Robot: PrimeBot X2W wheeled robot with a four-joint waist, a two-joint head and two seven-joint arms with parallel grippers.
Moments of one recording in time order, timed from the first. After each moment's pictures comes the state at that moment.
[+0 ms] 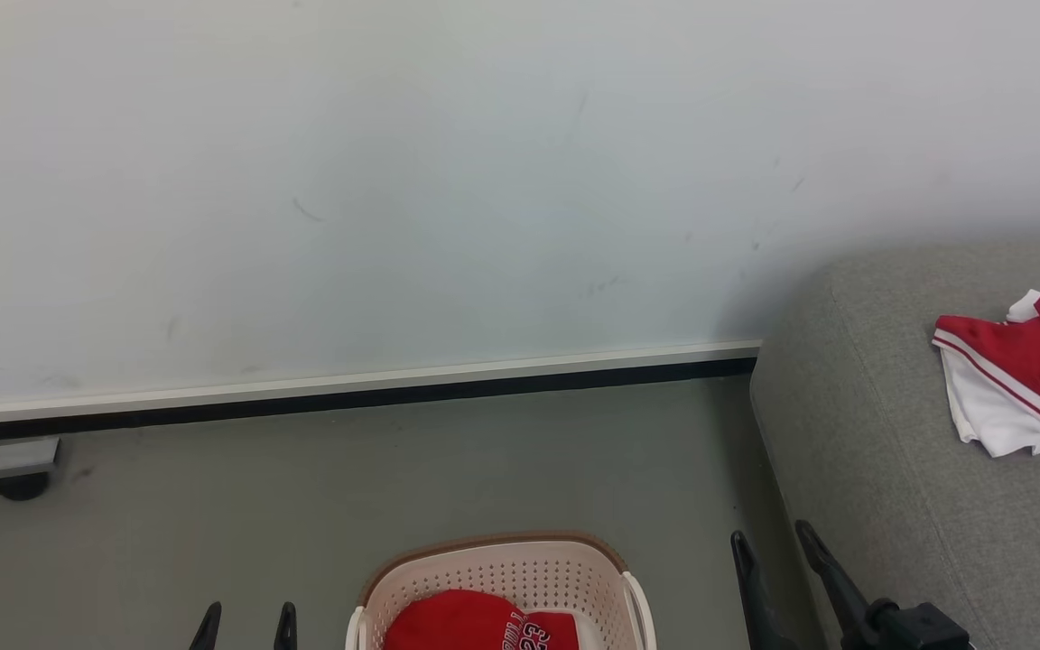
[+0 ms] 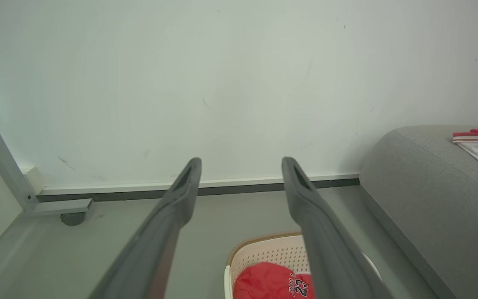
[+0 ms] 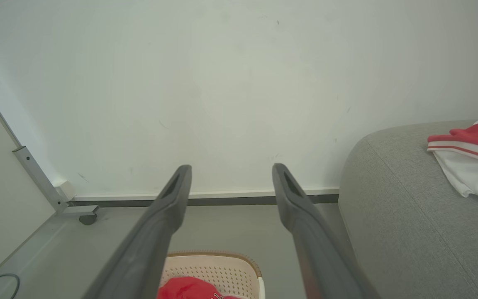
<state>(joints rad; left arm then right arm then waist) 0.13 0.05 -0.02 -0.04 -0.06 0.00 -0.26 0.05 -0.13 0.31 0.09 0.19 0.13 -0.26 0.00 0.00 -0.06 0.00</state>
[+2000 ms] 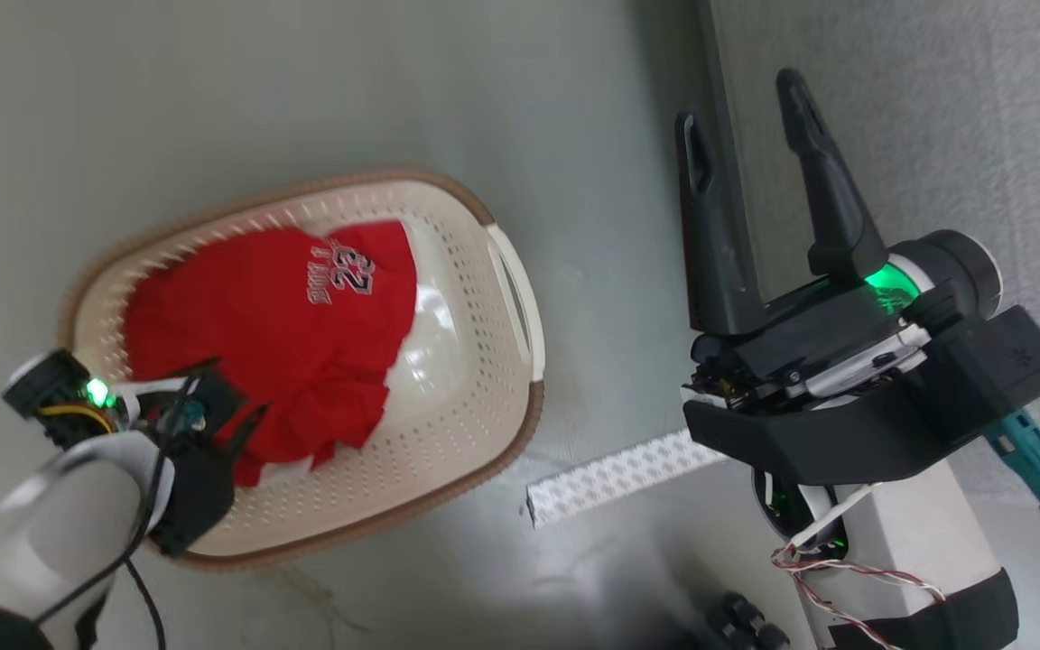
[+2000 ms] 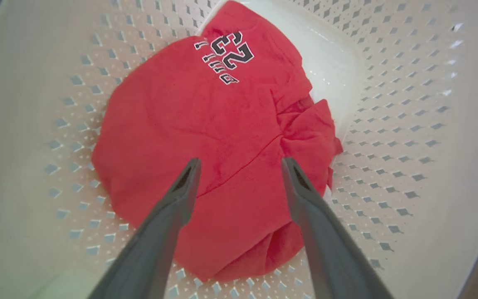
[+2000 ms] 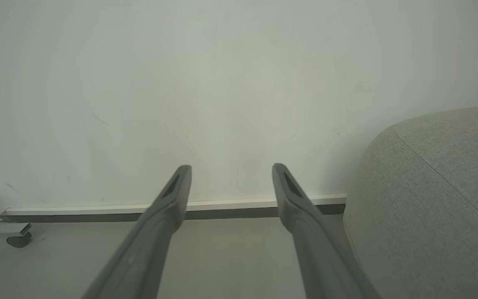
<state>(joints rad) -0.96 0.38 -1.03 0.97 -0.26 -0.13 -0.23 -0.51 -0.05 0.40 -0.19 0.16 0.13 -0.26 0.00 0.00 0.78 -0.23</state>
